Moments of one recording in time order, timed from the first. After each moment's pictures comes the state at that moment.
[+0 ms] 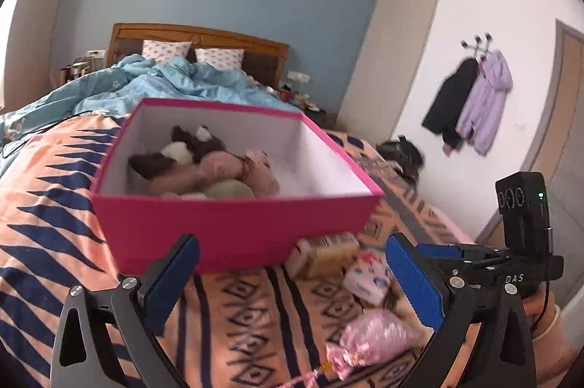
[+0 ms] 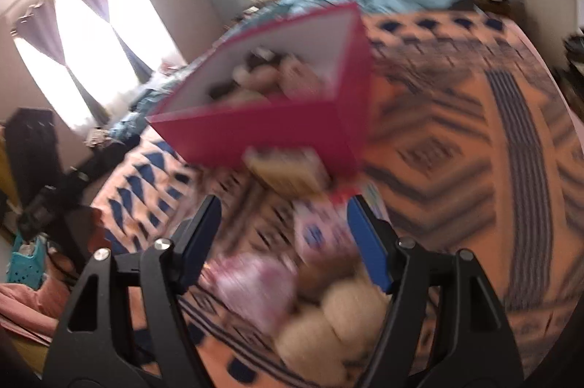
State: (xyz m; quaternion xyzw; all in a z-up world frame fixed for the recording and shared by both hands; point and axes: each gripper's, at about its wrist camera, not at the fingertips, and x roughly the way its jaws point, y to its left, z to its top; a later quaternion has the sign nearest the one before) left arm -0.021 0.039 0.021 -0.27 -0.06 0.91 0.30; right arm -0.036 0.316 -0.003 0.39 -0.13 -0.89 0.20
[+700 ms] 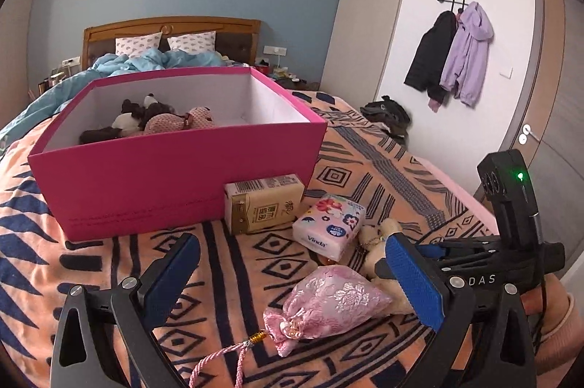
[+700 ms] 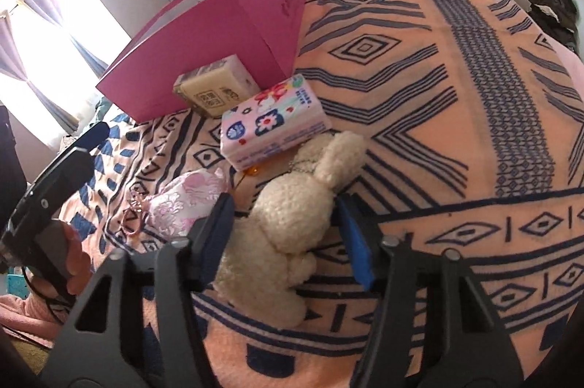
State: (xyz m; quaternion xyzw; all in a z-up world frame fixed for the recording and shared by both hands) left arm 0.021 0.101 -0.007 -0.30 0.01 0.90 0.32; right arm -0.009 0.336 -0.060 0.45 -0.16 -0.87 0.13
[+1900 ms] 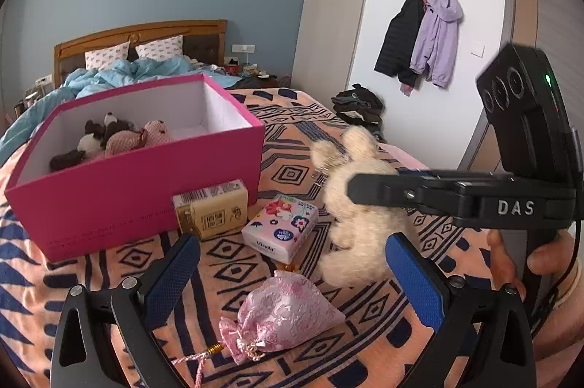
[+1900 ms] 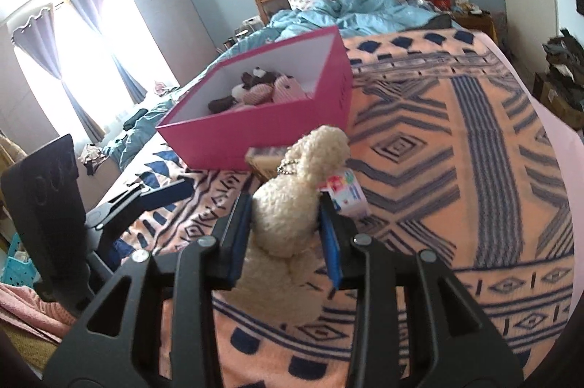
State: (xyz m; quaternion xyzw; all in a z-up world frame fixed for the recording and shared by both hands) left arm 0.041 0.131 0.012 -0.29 0.04 0.88 0.38; right arm 0.008 0.324 0.023 0.34 -0.13 -0.92 0.18
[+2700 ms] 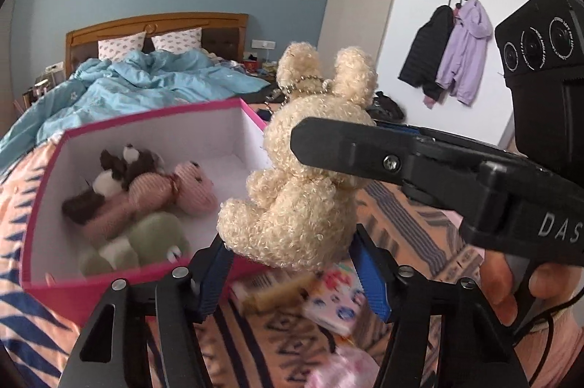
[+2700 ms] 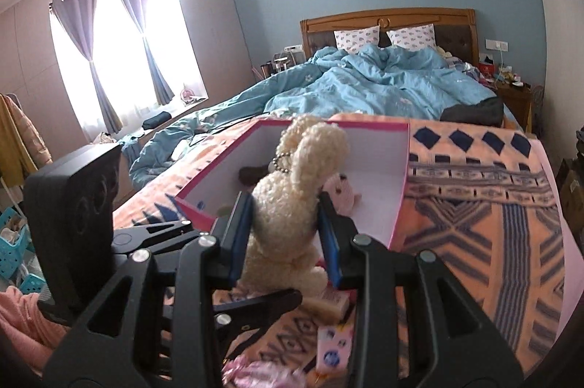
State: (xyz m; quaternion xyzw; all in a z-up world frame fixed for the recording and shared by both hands) left arm -0.062 0.128 0.054 -0.32 0.02 0.88 0.34; right arm -0.093 0.268 0.092 0.26 -0.05 -0.93 0.24
